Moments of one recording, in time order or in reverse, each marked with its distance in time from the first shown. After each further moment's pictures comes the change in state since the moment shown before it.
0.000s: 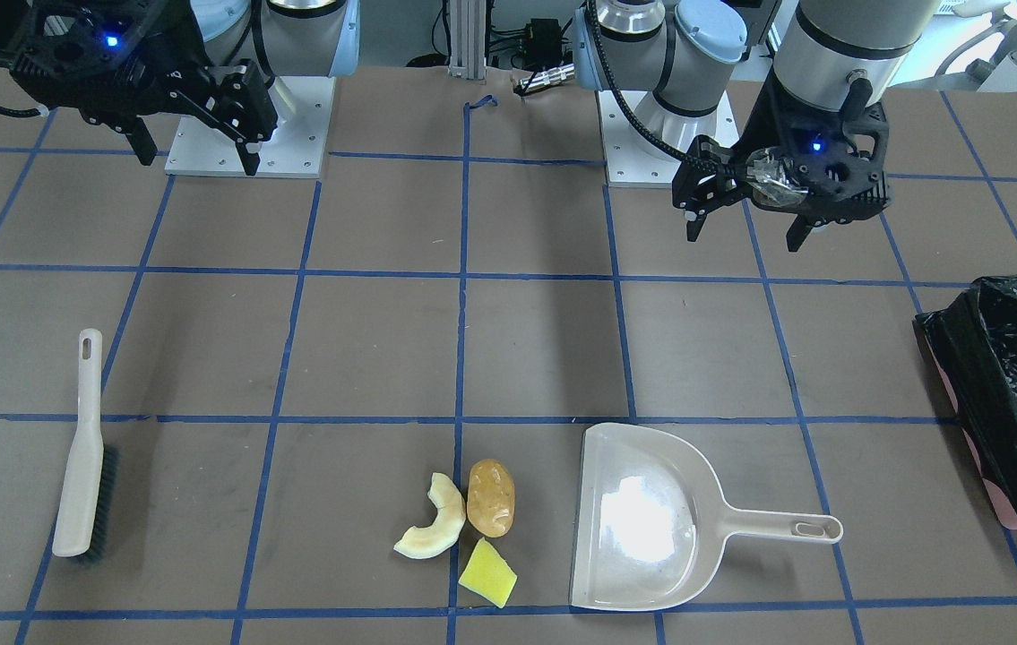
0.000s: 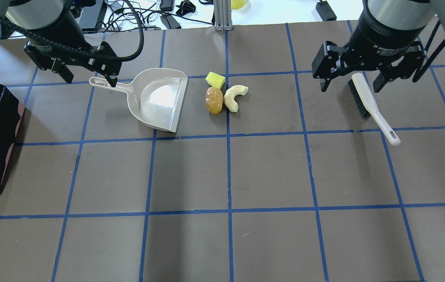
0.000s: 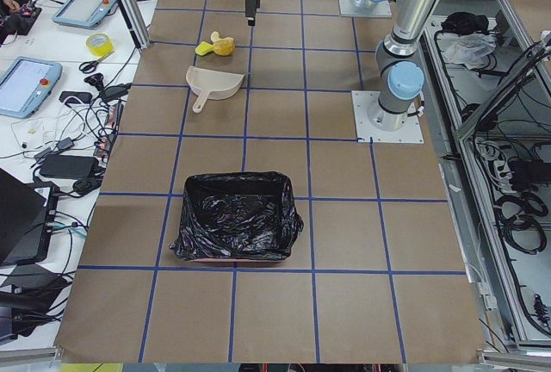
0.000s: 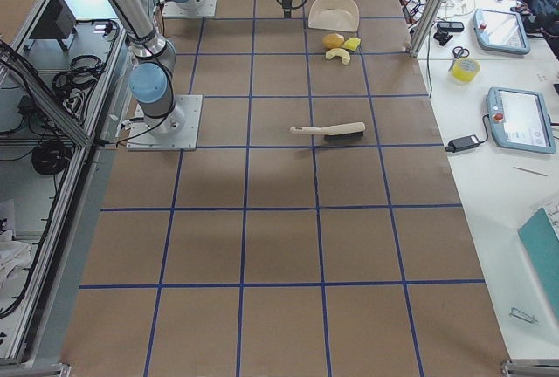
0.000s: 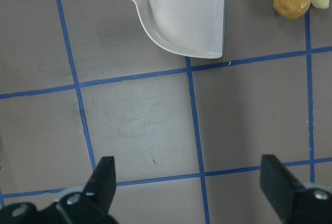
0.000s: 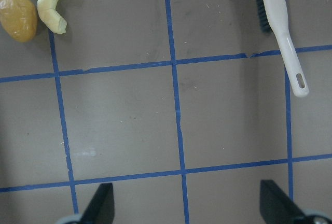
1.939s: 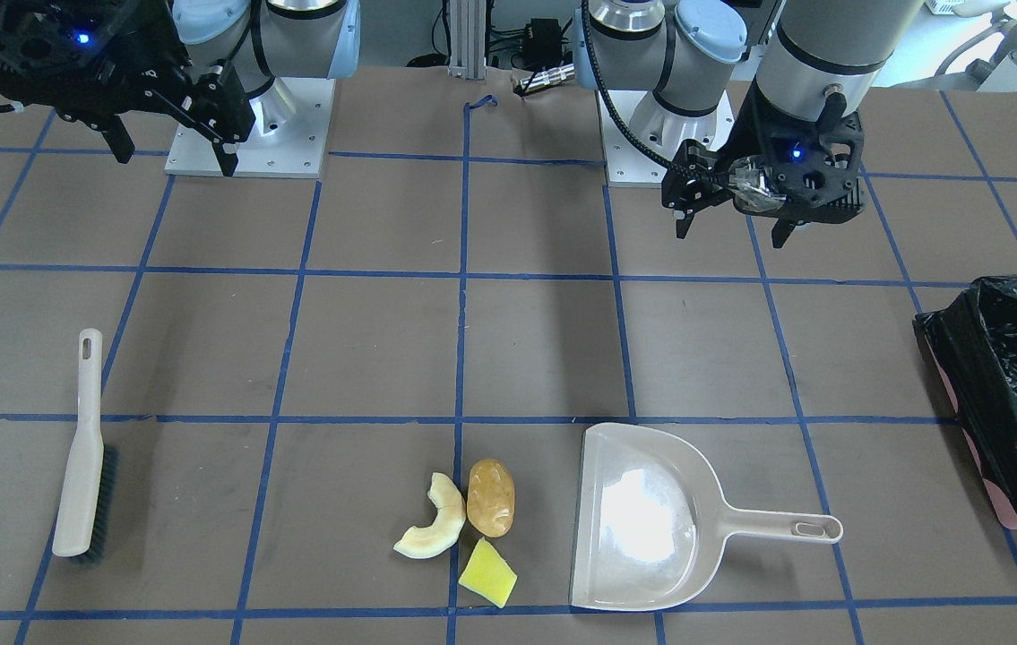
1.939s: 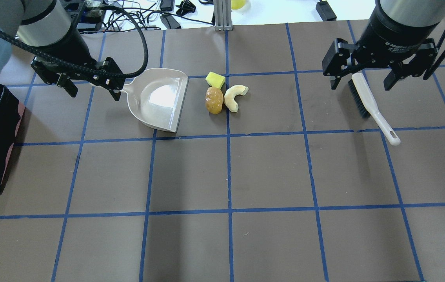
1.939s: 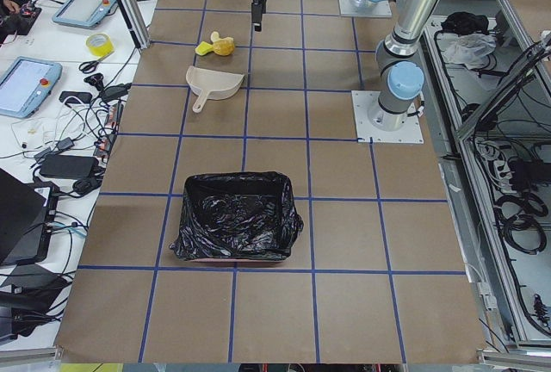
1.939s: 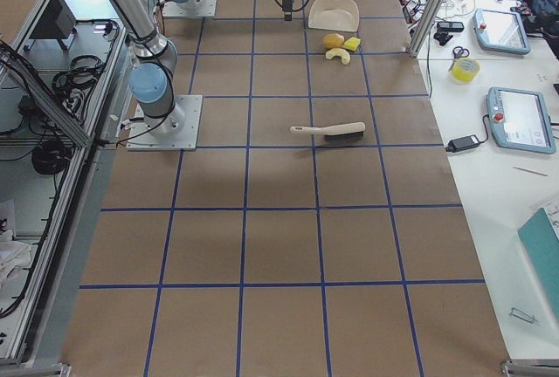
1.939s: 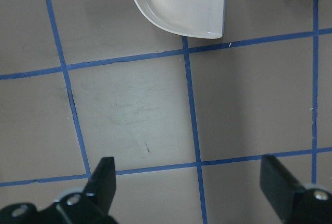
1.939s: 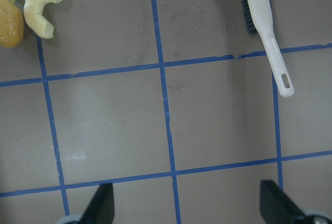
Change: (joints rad) left arm -0.003 0.022 -0.060 0.006 0.001 -0.008; right arm -0.031 -0.009 0.000 0.005 -0.014 -0.012
